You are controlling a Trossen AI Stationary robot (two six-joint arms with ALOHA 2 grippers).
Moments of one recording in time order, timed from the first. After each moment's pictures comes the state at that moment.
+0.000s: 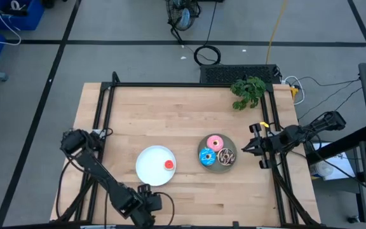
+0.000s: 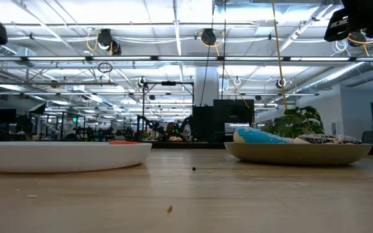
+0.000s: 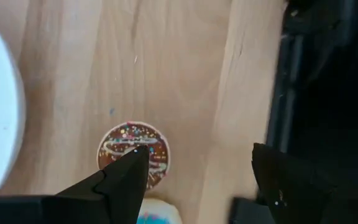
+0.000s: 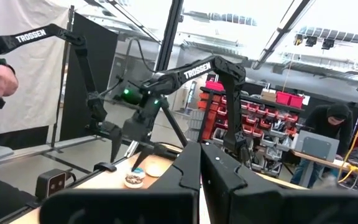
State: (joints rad) left arm -0.81 1.95 1.39 -0.65 -0.16 -0.97; right arm 0.37 0.17 0.03 0.40 0.05 -0.24
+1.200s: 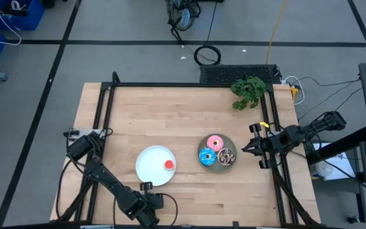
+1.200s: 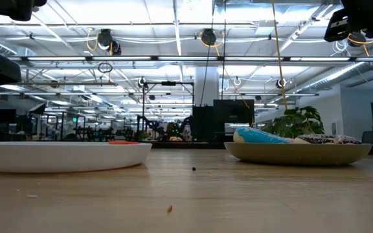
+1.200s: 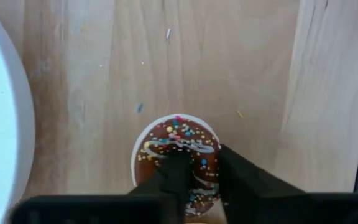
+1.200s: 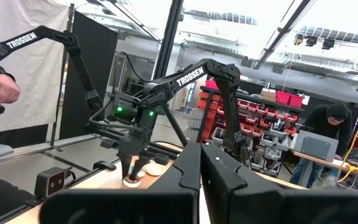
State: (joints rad) left arm -0.80 2.07 1.39 -0.69 -0.15 -0.90; right arm 0.37 0.17 0.03 0.39 0.06 -0.25
